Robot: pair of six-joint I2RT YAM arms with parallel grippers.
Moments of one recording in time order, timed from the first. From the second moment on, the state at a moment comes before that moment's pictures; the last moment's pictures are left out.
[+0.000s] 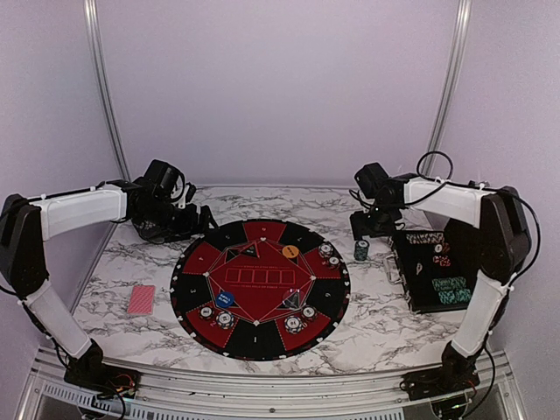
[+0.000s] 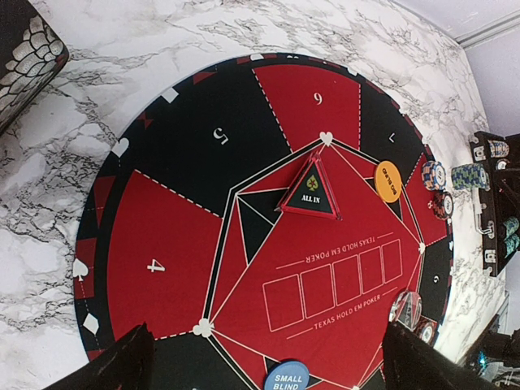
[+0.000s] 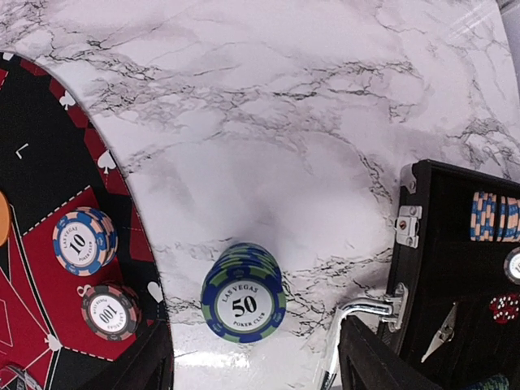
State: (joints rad) left arm -0.43 1.63 1.19 -0.49 0.25 -0.45; right arm 0.43 1.80 1.39 -0.73 0.22 0.28
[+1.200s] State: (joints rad) left arm -0.43 1.63 1.19 -0.49 0.25 -0.45; right arm 0.40 1.93 1.41 -0.68 0.17 0.26
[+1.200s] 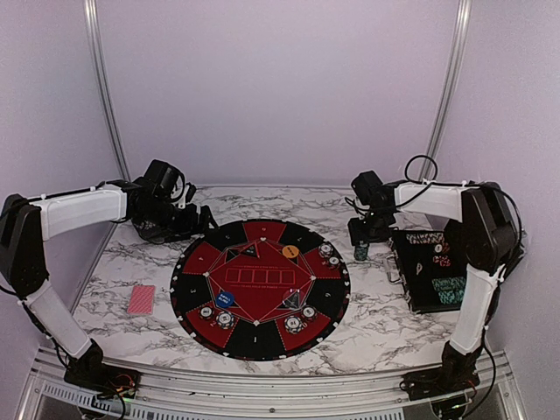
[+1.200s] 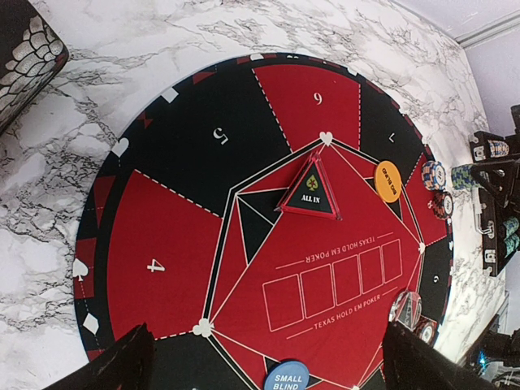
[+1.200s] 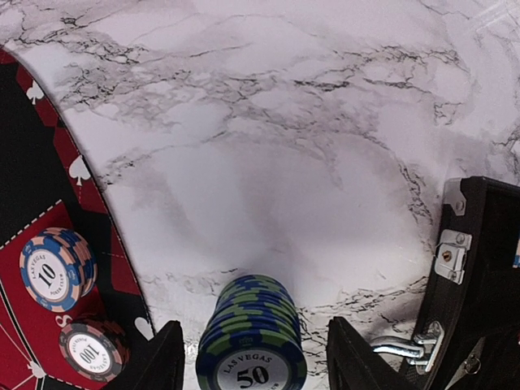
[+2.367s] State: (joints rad) left arm -0.43 1.63 1.19 -0.49 0.25 -0.45; right arm 0.40 1.93 1.38 -0.65 0.16 0.26
